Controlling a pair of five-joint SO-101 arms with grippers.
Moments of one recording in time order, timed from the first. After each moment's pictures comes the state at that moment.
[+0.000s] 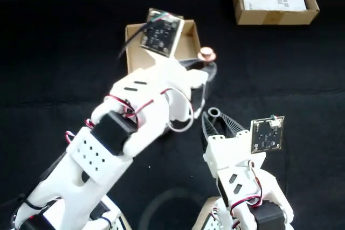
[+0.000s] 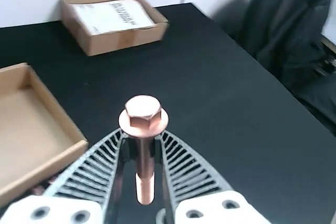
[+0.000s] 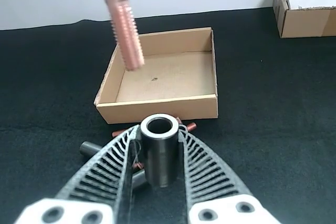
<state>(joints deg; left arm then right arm) 37.2 -36.7 18.2 43.5 22.4 -20.1 -104.7 68.6 62.9 -11.3</state>
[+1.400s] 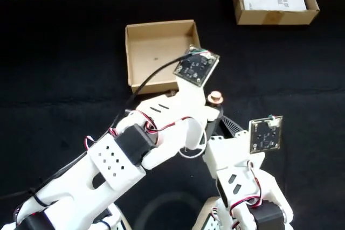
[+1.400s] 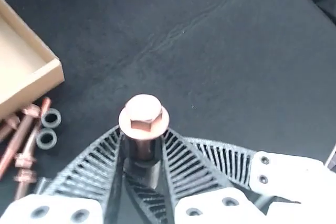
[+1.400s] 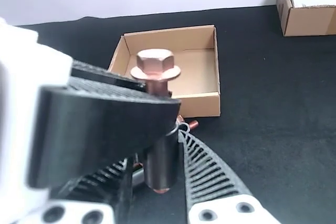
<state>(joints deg) 44.6 -36.1 28.6 50.3 22.5 -20.1 -104.7 68.7 63.0 -11.3</state>
